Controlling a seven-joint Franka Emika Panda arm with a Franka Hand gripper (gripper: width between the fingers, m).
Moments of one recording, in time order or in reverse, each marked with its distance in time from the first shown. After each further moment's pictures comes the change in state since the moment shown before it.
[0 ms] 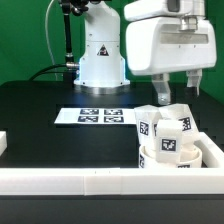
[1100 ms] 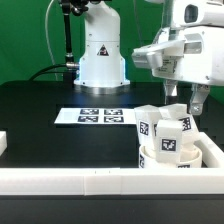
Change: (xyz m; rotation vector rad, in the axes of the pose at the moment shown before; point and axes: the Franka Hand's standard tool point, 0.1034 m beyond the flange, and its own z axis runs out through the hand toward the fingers) arm 0.002 0.001 0.014 -0.010 -0.138 -0.889
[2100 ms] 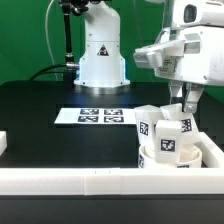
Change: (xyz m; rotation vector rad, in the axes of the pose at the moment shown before) arm 0.001 0.000 0.000 0.001 0.001 0.210
